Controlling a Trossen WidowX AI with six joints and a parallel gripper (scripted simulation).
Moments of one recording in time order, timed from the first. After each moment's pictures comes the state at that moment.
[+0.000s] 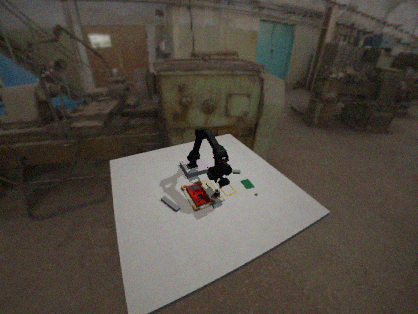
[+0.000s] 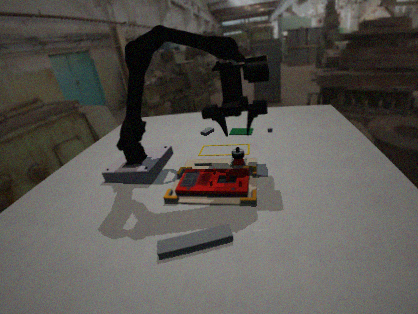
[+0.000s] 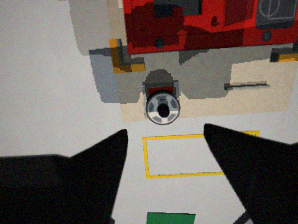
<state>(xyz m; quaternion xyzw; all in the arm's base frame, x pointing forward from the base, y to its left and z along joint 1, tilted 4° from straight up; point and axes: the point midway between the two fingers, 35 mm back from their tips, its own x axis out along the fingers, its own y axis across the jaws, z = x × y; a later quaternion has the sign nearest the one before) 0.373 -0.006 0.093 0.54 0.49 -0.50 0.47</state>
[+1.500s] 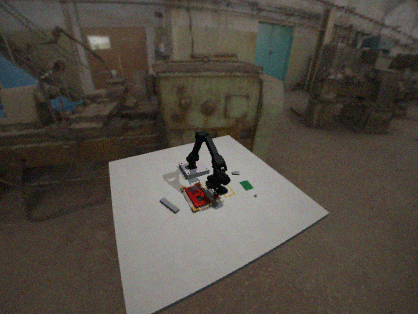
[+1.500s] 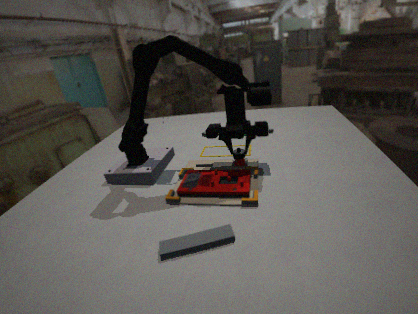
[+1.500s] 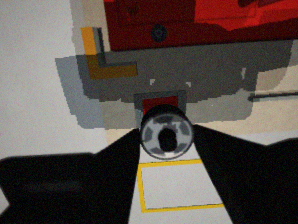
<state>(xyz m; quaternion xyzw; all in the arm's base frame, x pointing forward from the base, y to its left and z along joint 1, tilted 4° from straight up) 0.370 -0.004 0.033 0.53 0.50 -0.51 0.46</state>
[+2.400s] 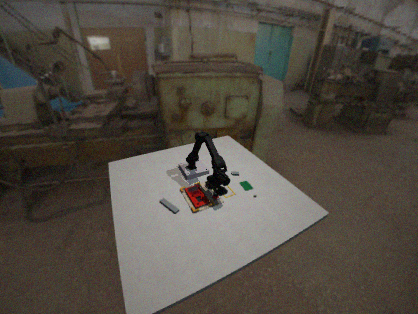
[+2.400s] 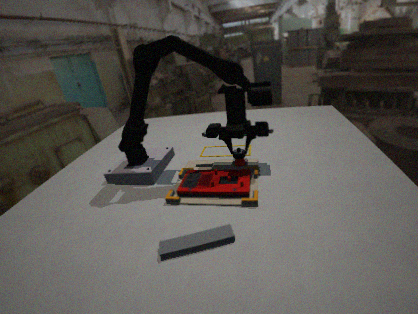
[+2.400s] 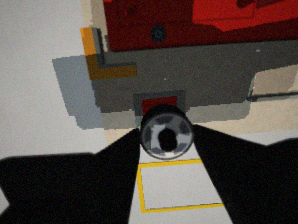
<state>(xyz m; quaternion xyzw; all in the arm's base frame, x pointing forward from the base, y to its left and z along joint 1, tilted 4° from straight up) 0.371 -0.004 0.037 0.53 0.50 -0.51 0.46</state>
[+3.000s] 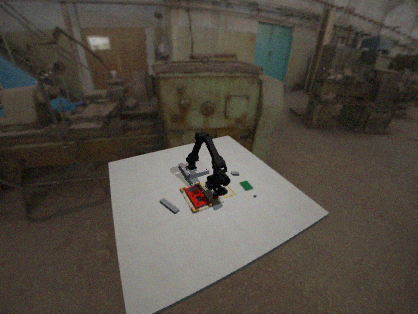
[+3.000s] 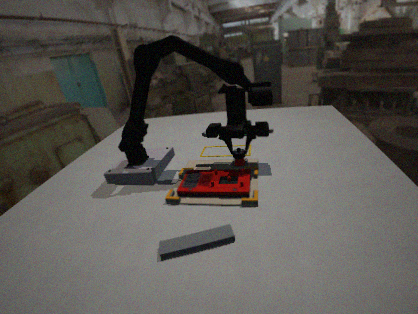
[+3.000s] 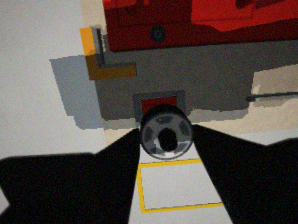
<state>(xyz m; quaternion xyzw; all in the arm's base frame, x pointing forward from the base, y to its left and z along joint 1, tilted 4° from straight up) 0.371 -0.004 0.038 0.53 0.50 -0.51 0.46</state>
